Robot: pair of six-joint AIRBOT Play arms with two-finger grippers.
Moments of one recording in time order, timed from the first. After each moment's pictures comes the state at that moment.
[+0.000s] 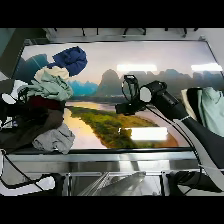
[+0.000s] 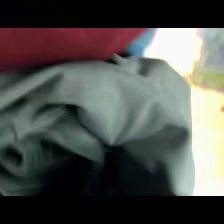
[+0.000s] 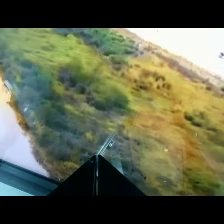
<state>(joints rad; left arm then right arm) 0.34 -1.42 1.11 1.34 -1.17 -1.40 0.56 -1.42 1.37 -1.34 1.20 1.87</state>
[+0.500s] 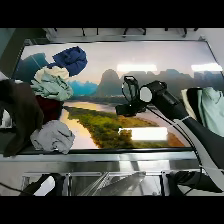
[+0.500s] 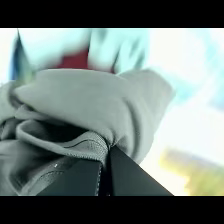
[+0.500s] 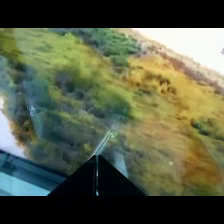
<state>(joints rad) 0.36 -1.08 1.43 1.41 -1.18 -1.50 0.56 -1.41 1.37 -1.32 1.24 1.87</state>
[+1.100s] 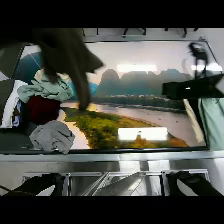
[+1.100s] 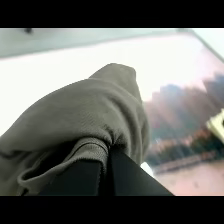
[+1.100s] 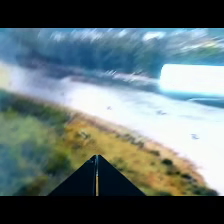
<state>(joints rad) -0.48 -1.22 1.98 1.45 -1.18 -1.65 0.11 -0.98 1.37 -1.34 1.33 1.72</state>
